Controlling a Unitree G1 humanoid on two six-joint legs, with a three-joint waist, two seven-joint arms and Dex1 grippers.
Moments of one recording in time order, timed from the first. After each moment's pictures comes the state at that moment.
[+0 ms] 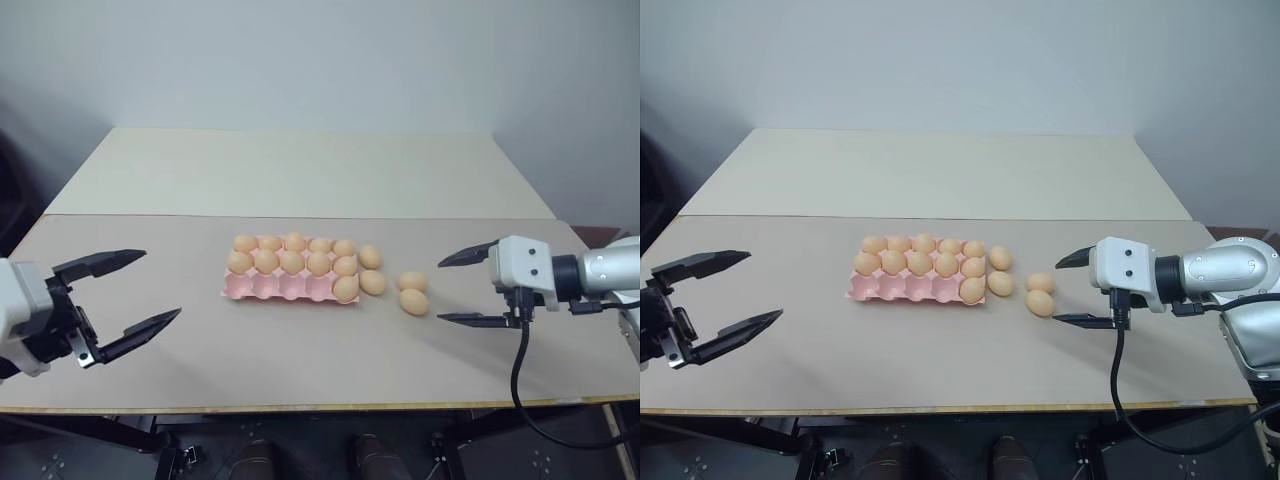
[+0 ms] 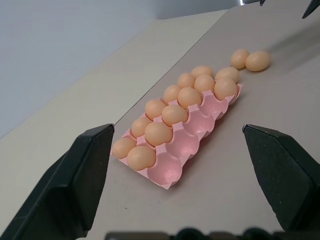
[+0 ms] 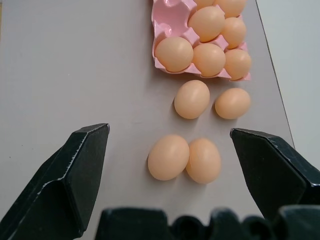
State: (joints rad) left arm 0.24 0.88 0.79 -0.54 -0.71 0.30 -1.07; right arm -0.38 -1.07 -0.06 -0.23 0.32 0.21 1.28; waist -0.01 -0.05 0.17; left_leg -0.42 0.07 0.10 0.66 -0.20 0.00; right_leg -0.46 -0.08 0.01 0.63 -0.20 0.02
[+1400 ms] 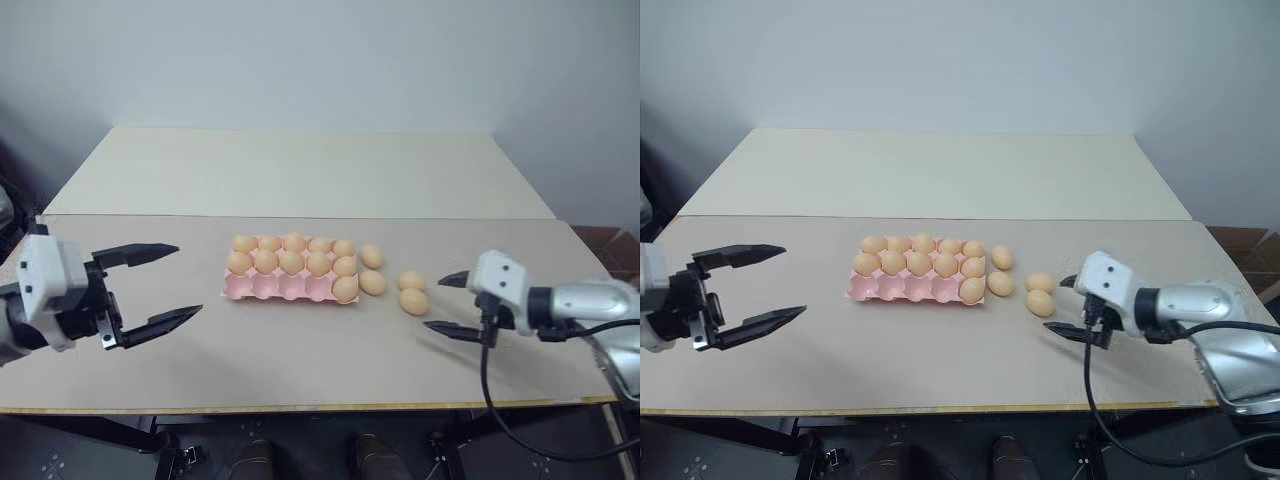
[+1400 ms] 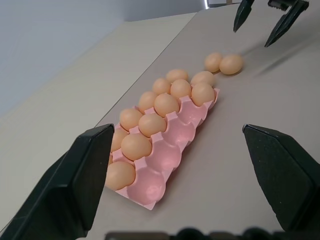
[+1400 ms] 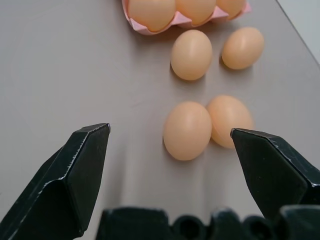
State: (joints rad) left arm 0.08 0.96 0.61 -0.46 -0.71 0.33 -1.13; right arm -0.25 -0.95 -0.03 -0.32 0.29 0.53 0.99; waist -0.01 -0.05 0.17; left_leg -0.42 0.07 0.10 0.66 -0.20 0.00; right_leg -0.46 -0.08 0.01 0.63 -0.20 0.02
